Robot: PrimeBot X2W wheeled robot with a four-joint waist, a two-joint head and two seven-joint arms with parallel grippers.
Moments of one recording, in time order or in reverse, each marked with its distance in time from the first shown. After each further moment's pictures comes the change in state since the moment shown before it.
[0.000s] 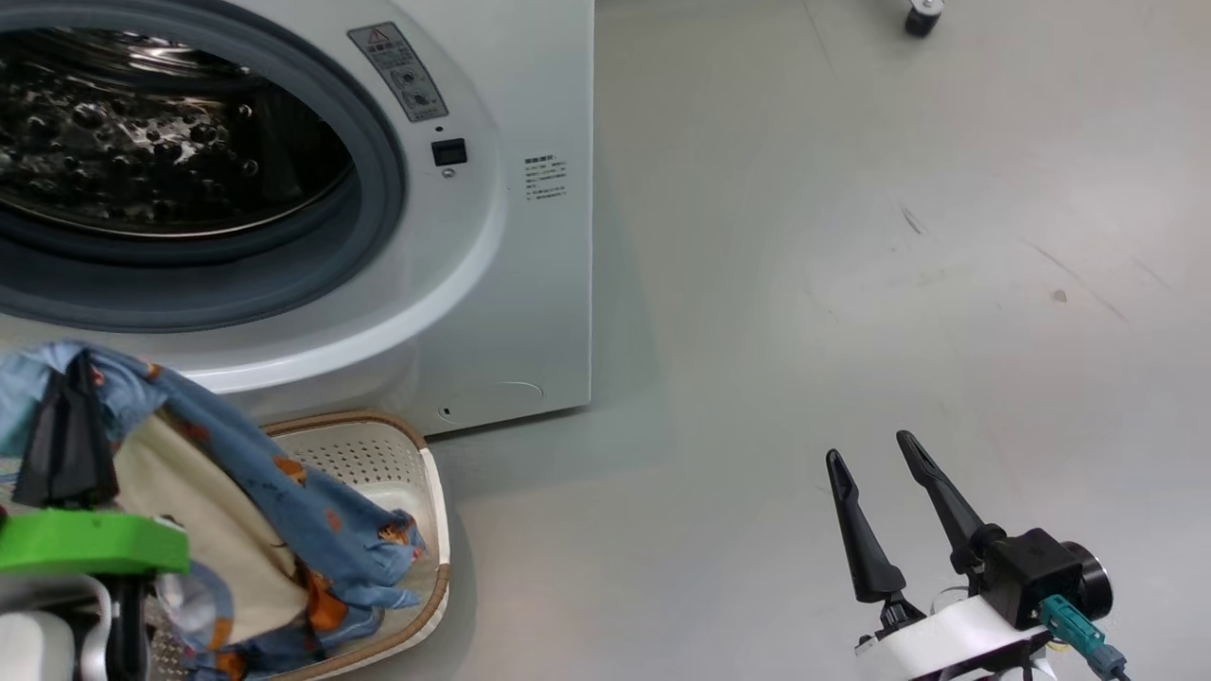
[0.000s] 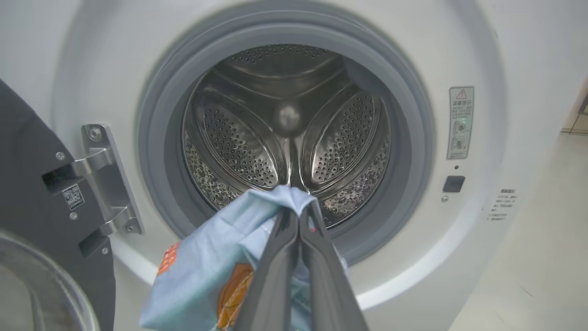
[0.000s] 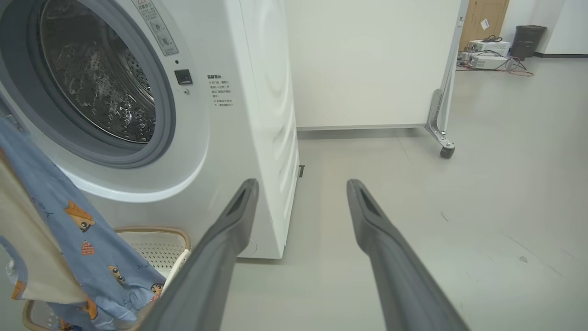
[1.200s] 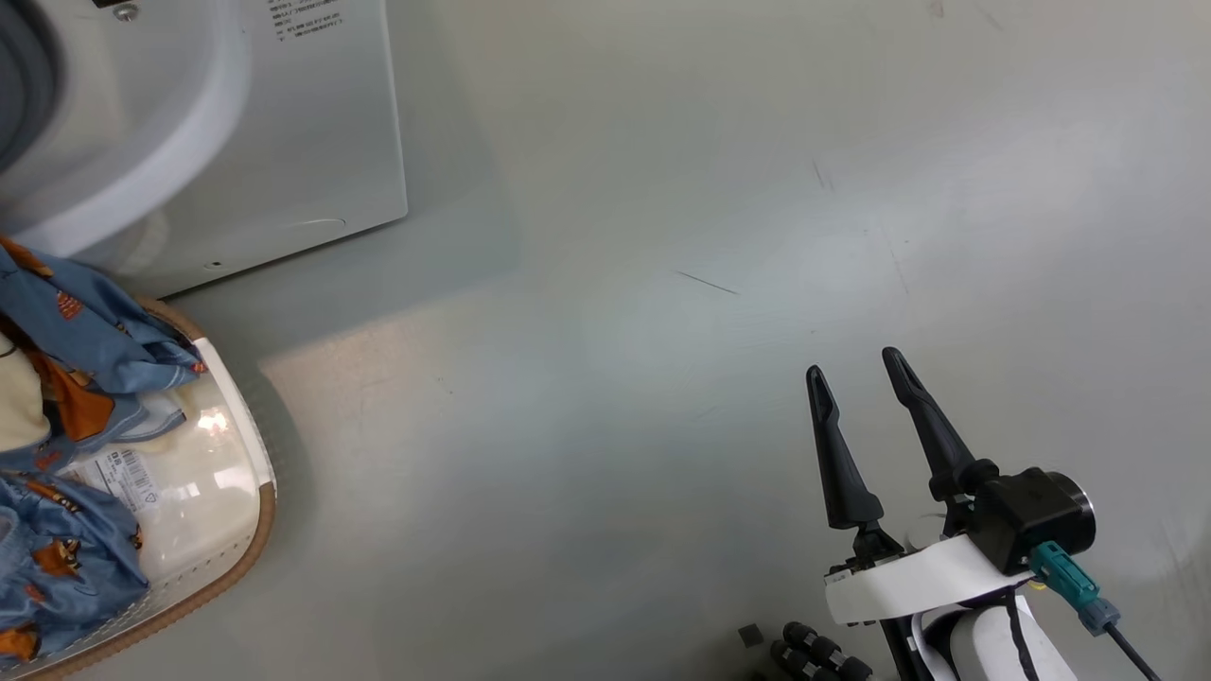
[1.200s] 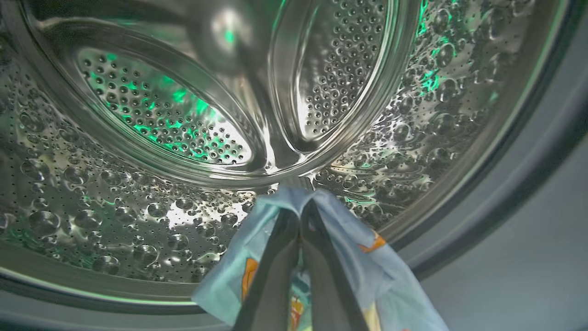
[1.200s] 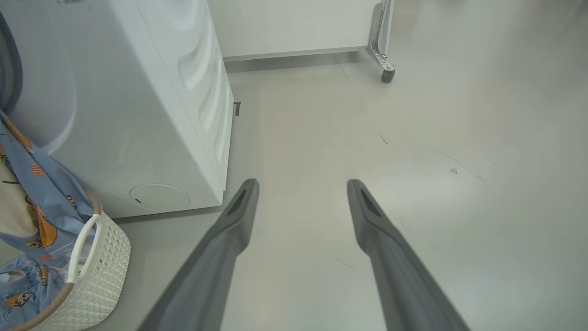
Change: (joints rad) left arm -0.640 0.337 0.025 0.387 0.107 -0.025 0.138; right arm -0.118 0.001 0.095 -0.069 0.064 -0.105 0.000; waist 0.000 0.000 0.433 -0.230
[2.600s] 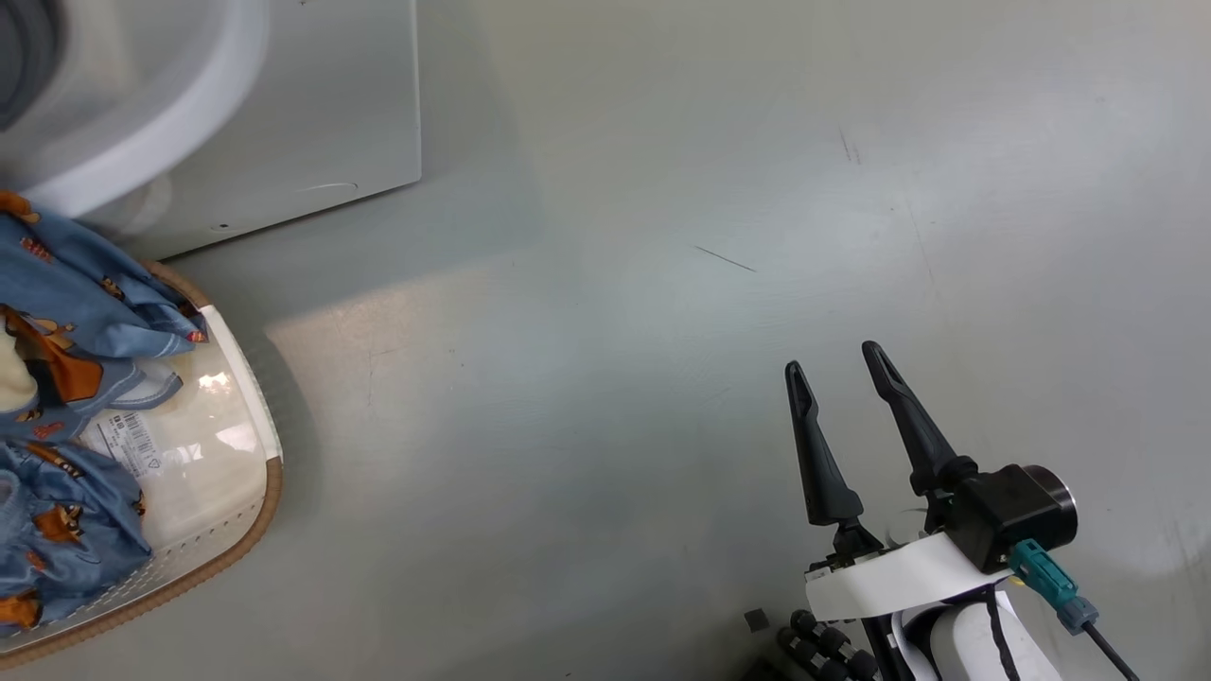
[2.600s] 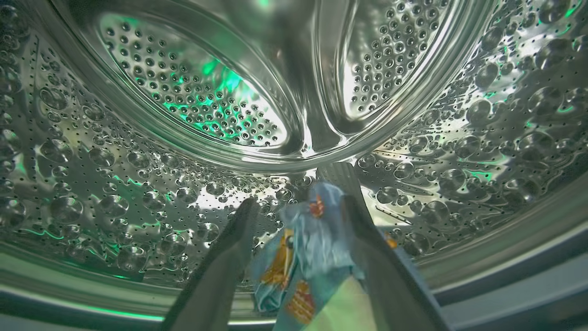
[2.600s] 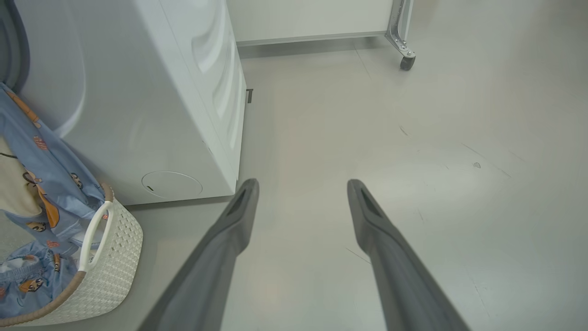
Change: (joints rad) left arm -0.331 -0.002 -0.096 0.377 0.102 0.026 -0.071; right arm -0.016 0.001 0.049 -0.011 -0.003 -0.036 0.000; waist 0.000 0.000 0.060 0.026
